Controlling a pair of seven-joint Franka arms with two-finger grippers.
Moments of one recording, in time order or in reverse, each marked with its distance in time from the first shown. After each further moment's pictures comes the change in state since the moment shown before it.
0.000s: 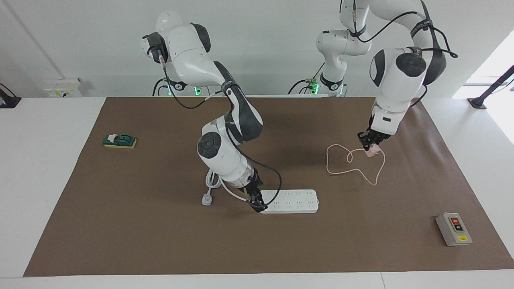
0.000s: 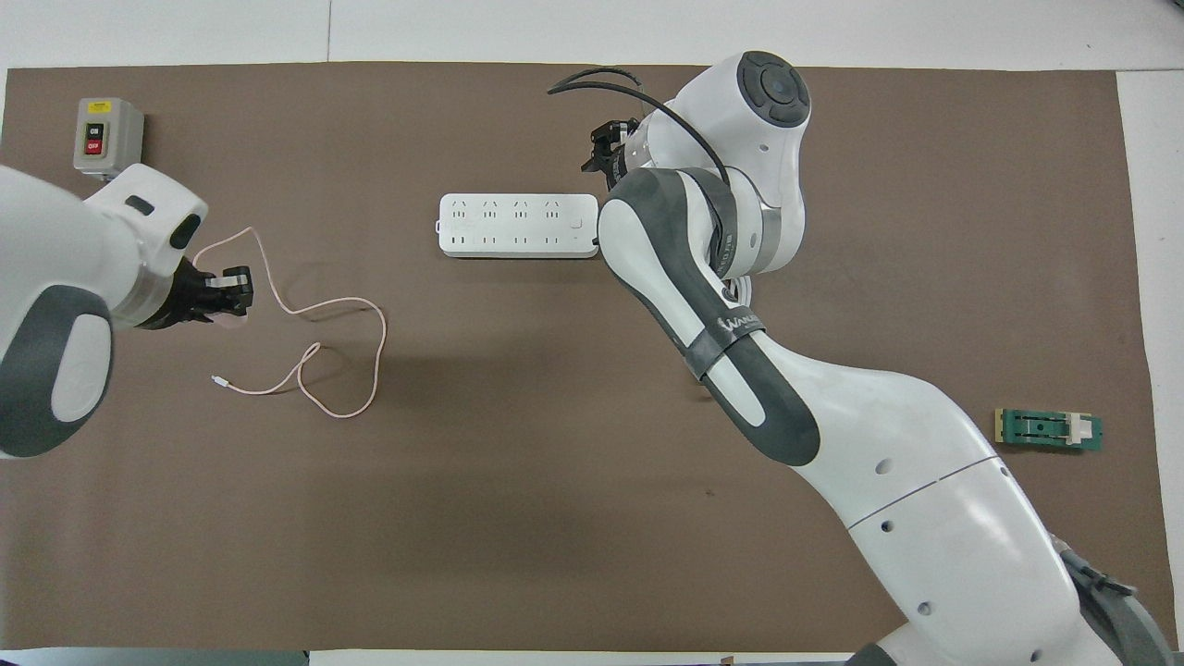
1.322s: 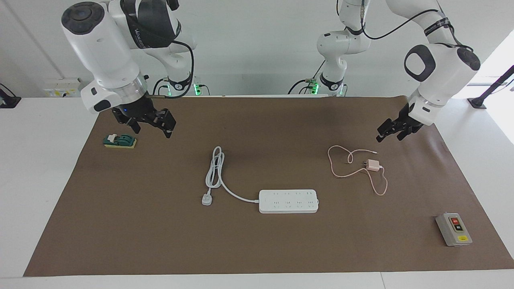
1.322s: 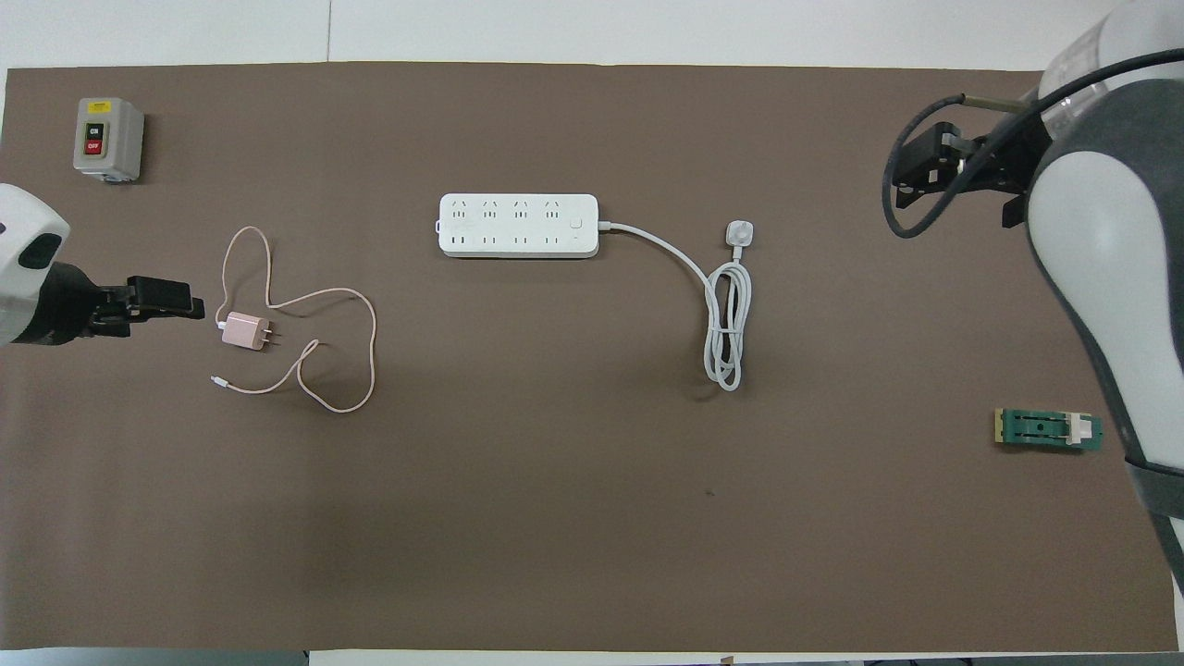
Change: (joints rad) left arm 0.172 -0.011 0.002 0.058 -0.200 -0.054 0.259; right arm -0.274 -0.517 -0.008 -0.109 -0.433 -0.601 -1.308
